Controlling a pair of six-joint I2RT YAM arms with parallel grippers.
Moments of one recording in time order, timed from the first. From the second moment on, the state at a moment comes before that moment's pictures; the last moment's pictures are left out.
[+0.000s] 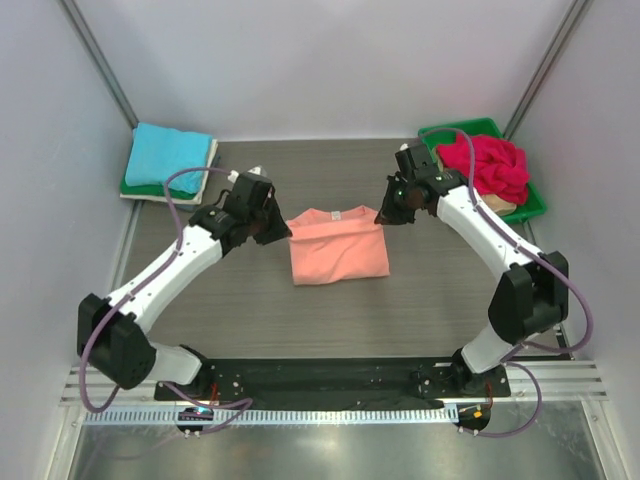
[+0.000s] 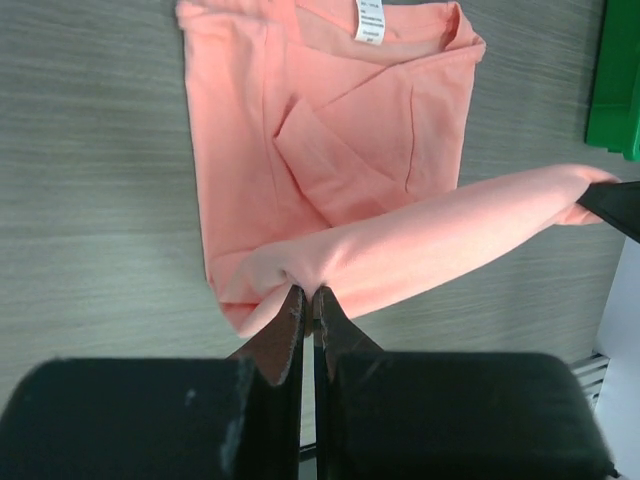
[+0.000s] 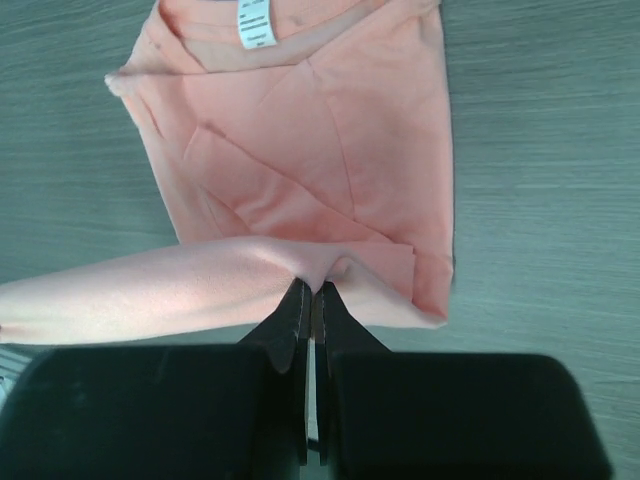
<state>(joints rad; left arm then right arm) -0.54 1.36 1.18 -0.62 -0.03 -0.80 0.37 1.58 1.39 -0.77 -0.11 0.58</state>
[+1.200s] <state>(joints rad) -0.28 2.01 1.71 -0.65 0.23 -0.63 0.21 2.19 1.97 -0.78 -0.15 0.50</state>
